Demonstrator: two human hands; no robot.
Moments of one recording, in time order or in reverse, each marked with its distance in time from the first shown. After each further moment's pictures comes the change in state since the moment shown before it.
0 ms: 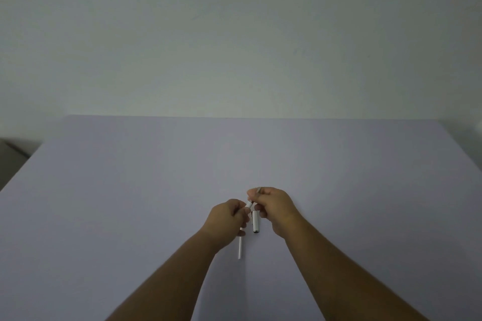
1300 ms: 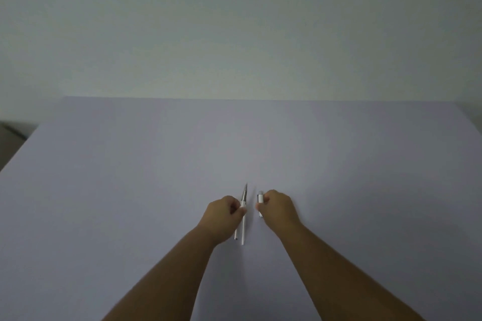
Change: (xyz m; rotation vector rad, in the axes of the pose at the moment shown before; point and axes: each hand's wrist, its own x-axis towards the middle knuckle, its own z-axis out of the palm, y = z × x) left_hand 0.011 -0.042 0.000 0.430 0.046 -0.018; right_hand 0.020 0.052 0.003 -0.869 0.215 -0.072
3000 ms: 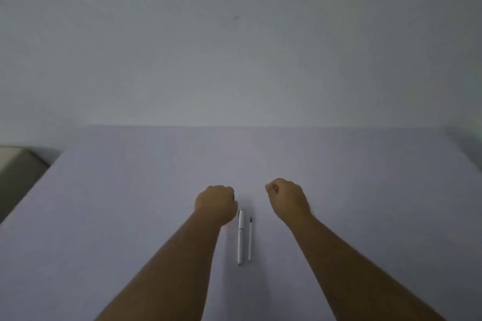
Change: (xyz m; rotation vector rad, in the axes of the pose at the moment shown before) left_hand 0.005 0.041 -0.065 0.575 0.059 -0.003; right_hand -0.017 -0.043 -0.063 -0.040 0.179 -0.168
